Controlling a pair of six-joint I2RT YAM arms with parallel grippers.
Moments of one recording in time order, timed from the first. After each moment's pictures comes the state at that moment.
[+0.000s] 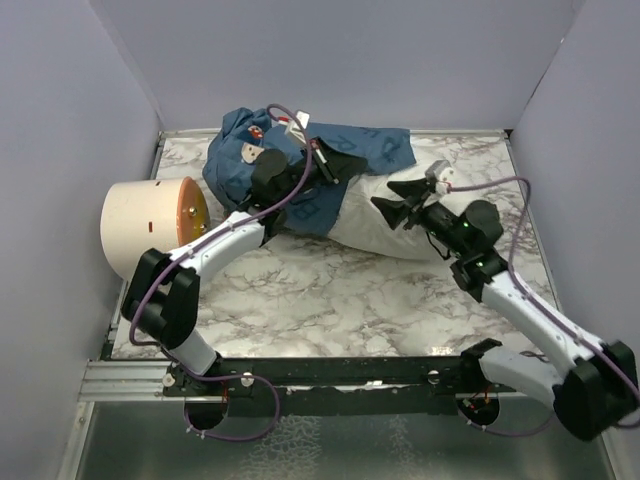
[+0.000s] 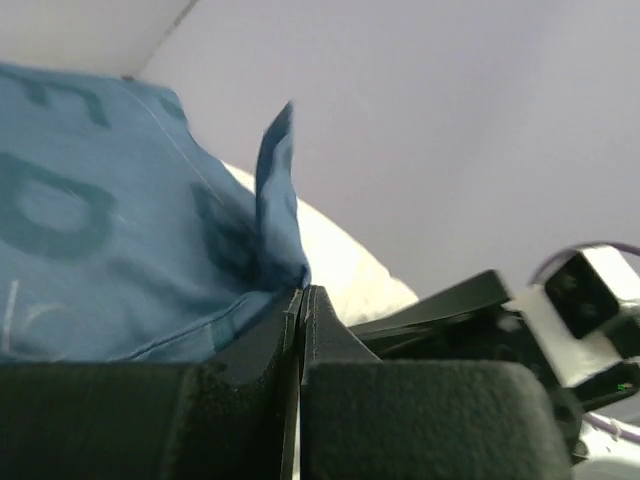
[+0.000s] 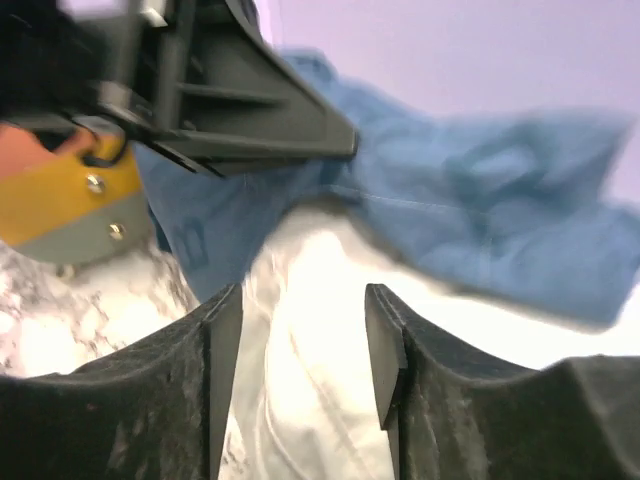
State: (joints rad) left arm -0.60 1.64 1.19 0.63 0.41 -0.96; right arm 0.44 1.15 0.70 0.56 -0.35 0.03
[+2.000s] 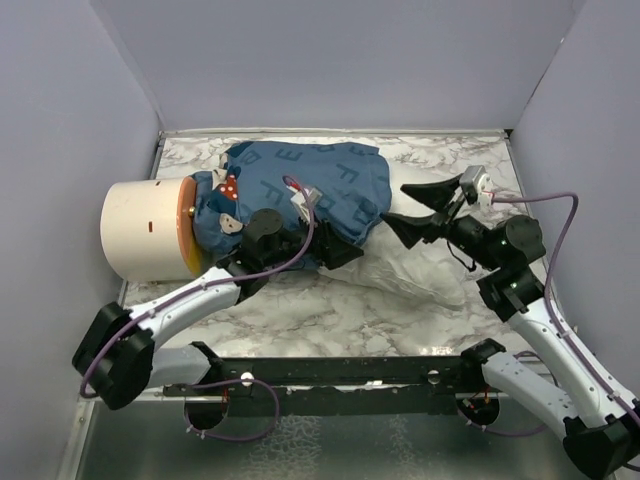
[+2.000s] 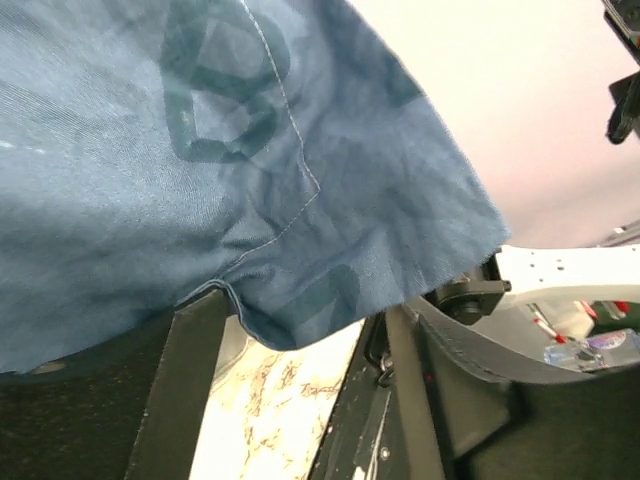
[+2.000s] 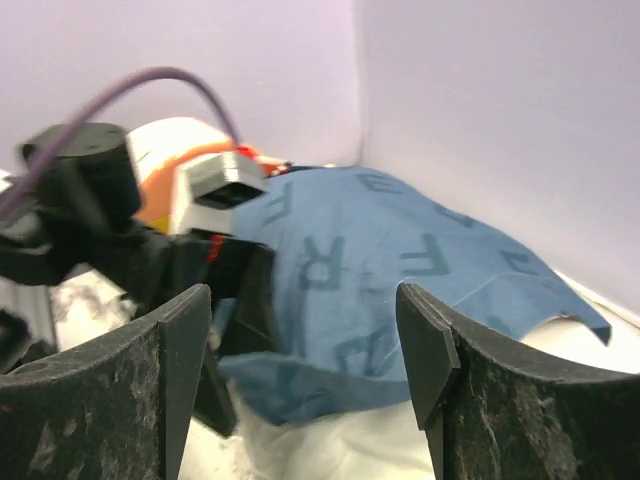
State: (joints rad) left arm -0.71 1.27 0.68 0.51 0.50 -0.69; right arm 0.44 0.78 0.72 0.33 -0.52 0.17
